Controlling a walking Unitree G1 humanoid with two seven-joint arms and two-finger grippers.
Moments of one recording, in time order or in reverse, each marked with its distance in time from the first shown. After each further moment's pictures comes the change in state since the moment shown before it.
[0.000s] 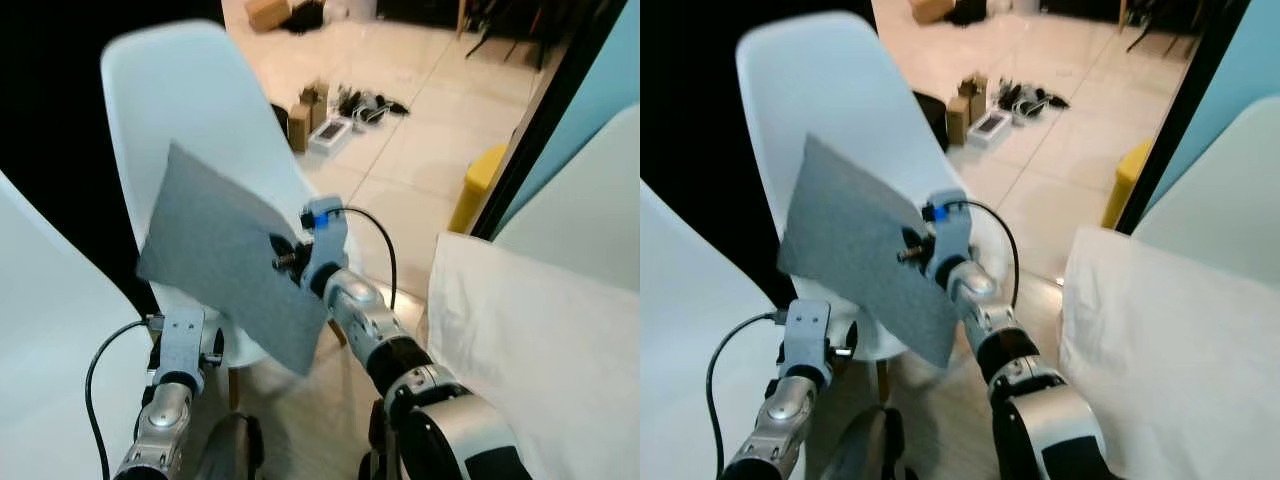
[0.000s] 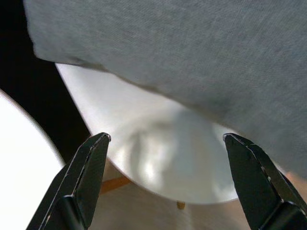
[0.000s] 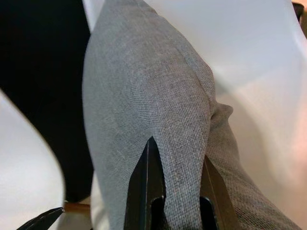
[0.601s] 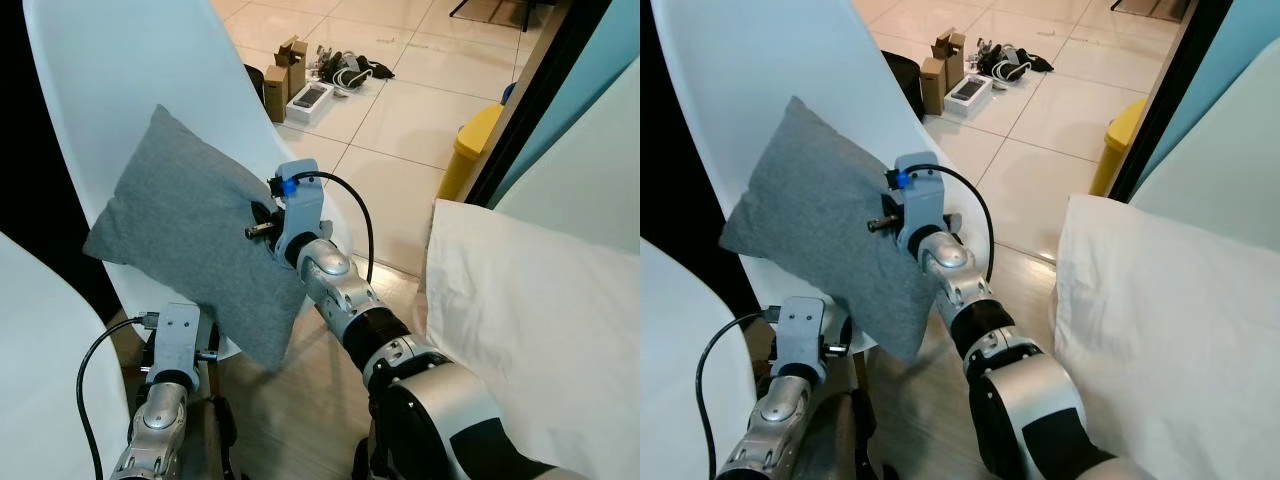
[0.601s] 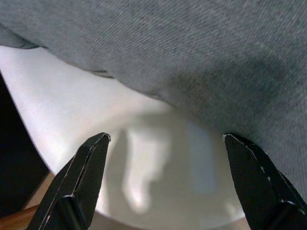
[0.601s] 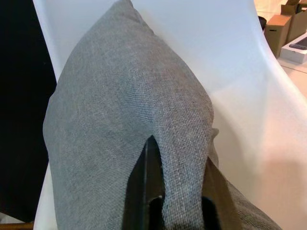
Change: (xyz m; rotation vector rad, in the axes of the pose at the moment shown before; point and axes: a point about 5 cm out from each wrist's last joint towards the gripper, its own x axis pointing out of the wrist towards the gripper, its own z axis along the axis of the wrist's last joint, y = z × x) left arm -0.006 0.005 0.006 0.015 -0.006 0.027; right arm 0.022 0.028 0.034 -0.106 -0.054 -0.026
